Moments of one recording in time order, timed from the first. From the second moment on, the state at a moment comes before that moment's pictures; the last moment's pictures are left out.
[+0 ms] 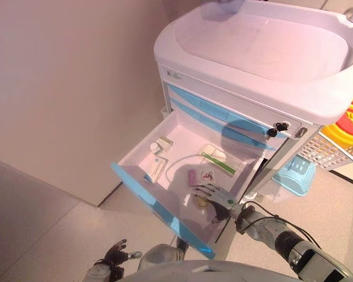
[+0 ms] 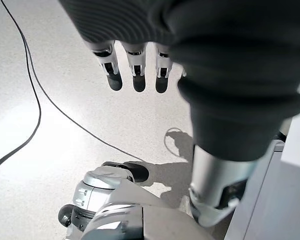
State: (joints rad) left arm 0.06 0.23 -0.12 1.21 -0.11 -0.16 -0.08; right arm -0.24 -0.45 0.68 0.82 -1.08 -0.44 -0.44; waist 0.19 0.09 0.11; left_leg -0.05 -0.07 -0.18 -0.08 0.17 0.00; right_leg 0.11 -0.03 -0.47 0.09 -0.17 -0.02
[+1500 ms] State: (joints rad) left arm -0.06 0.26 -0.12 1.21 -0.24 -0.14 -0.07; right arm -0.51 -0.46 0.69 0.81 -1.00 -0.42 -0.30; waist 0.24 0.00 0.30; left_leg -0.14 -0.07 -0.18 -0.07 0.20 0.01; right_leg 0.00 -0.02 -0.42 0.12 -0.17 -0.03
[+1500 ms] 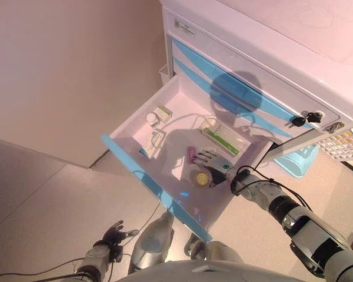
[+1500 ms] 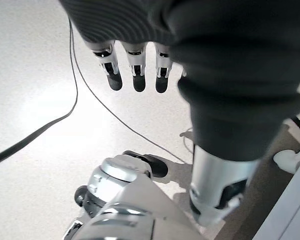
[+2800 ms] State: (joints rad) left arm -0.07 0.29 -0.12 1.20 -0.23 -0.16 -0.07; right arm -0.52 -0.45 0.72 0.83 -1.02 -0.39 -0.26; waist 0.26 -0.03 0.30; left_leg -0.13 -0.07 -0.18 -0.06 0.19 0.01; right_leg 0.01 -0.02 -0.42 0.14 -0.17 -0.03
